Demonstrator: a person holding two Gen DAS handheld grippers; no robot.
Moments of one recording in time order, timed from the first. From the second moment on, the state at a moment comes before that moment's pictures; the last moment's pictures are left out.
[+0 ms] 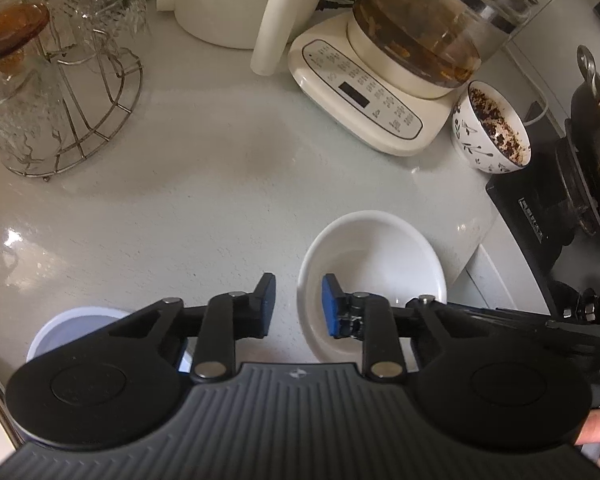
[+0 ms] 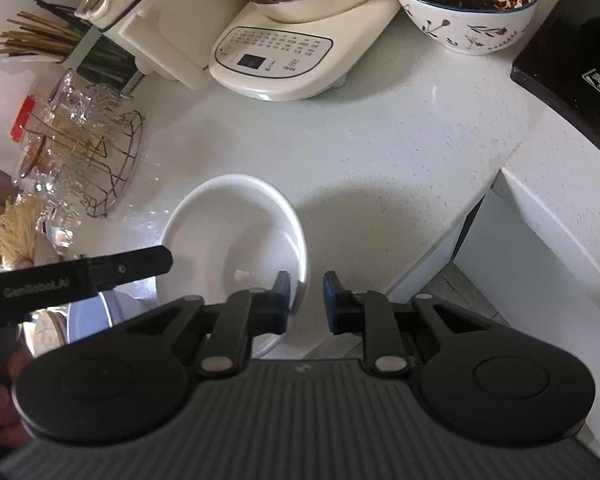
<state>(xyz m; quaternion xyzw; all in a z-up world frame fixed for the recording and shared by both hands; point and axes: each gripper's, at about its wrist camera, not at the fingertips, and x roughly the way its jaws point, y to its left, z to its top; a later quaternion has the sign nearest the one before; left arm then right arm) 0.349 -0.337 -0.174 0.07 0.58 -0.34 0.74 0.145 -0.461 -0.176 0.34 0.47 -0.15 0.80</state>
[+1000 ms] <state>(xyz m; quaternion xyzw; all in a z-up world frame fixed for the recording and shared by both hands) 0.306 -0.318 -0.124 0.01 0.54 -0.32 0.78 0.111 -0.460 -0.122 0.33 0.42 -0.10 0.84</state>
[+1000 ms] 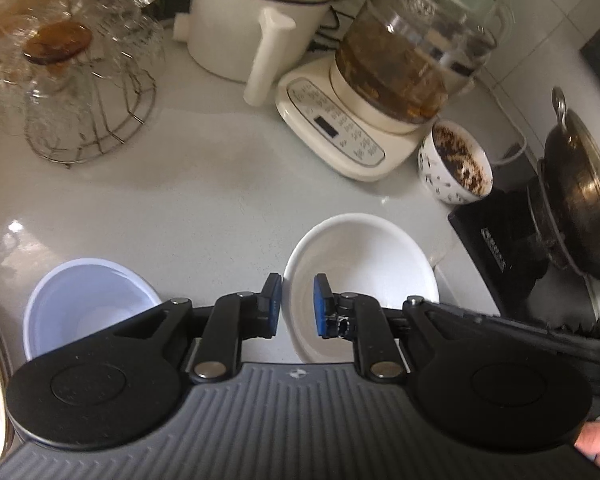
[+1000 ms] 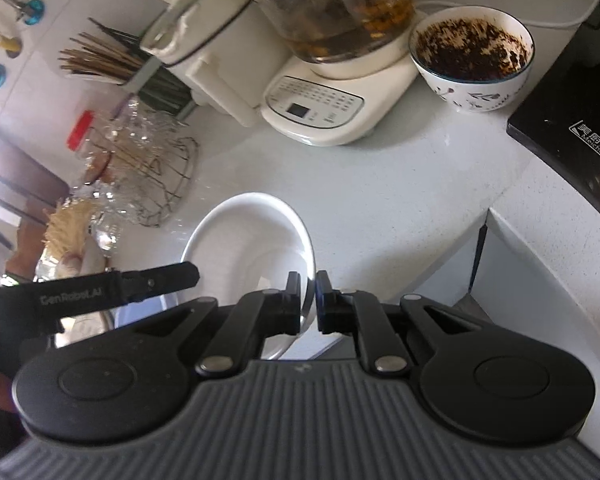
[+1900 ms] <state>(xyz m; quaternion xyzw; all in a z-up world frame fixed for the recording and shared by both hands) 0.262 -0.197 -0.076 -0.04 0.51 -0.25 0.82 0.109 -0.379 -0.072 0.29 0.38 -0.01 0.88</state>
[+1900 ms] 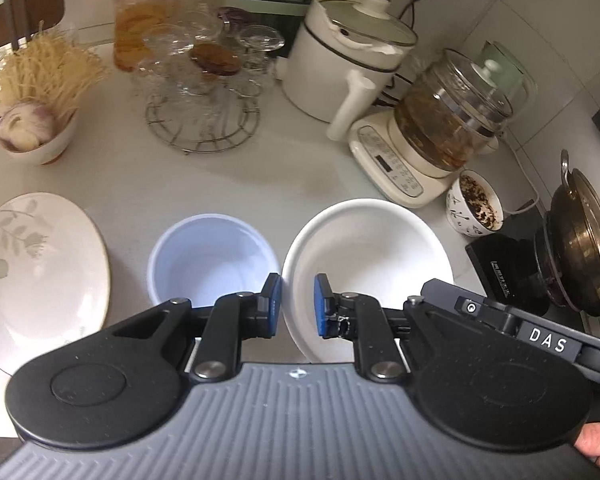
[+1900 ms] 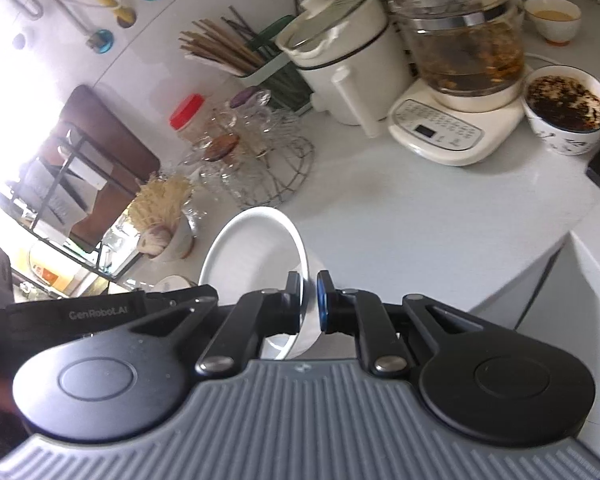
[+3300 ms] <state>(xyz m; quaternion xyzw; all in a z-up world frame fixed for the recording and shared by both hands) 0.333 -0.113 -0.140 -0.07 0.55 -0.22 0.80 0.201 -0.305 -0.133 0.22 0.45 -0.03 0.86</state>
